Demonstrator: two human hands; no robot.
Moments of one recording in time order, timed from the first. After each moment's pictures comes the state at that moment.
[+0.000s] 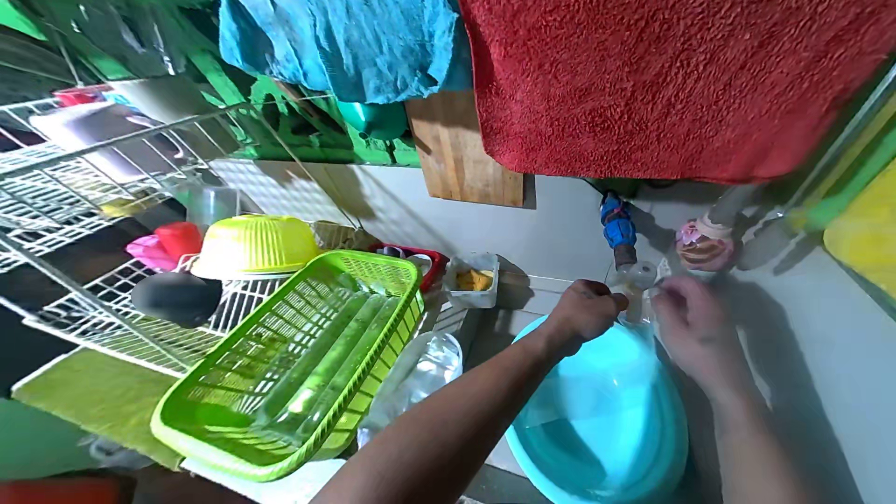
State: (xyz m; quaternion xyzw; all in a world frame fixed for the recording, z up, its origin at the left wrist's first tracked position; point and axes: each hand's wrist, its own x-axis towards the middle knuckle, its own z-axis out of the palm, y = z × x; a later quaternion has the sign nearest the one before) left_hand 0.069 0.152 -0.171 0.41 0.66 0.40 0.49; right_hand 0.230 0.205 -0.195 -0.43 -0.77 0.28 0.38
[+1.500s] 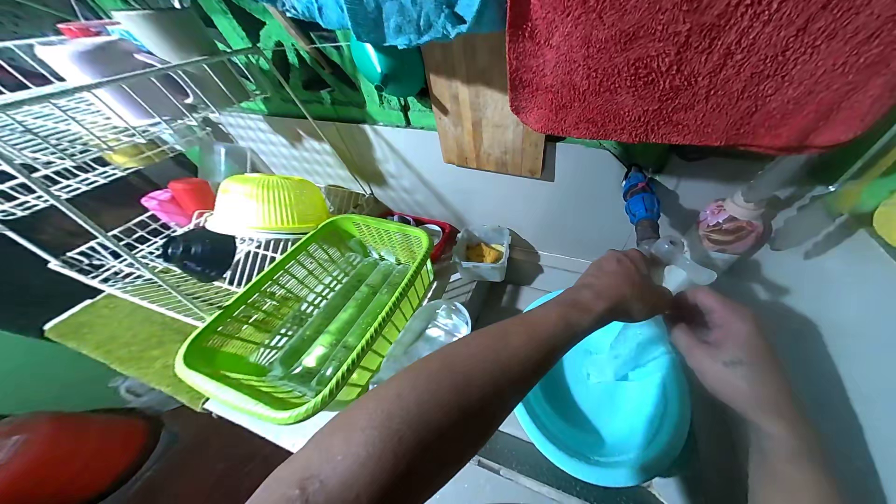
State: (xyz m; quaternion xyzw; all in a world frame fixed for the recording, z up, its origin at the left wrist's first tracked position) left_hand 0.077 0.155 -0.135 0.61 0.70 0.17 0.34; right_hand 0.256 0.187 -0.214 -0.37 -0.83 0.26 0.33
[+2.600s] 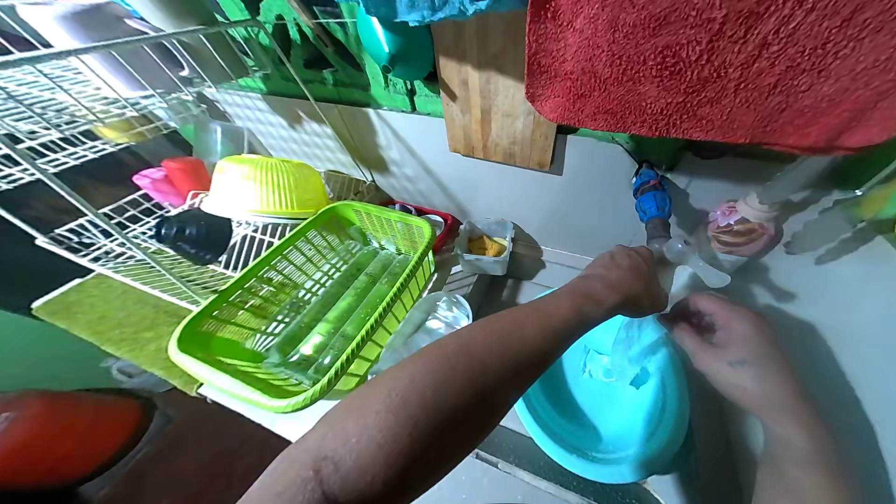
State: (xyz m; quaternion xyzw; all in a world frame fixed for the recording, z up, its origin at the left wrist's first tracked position) left_hand 0.072 0.160 -0.134 0.63 0.70 0.12 0.33; right_hand 0.258 0.189 -0.206 -0.39 -0.86 0.21 0.25
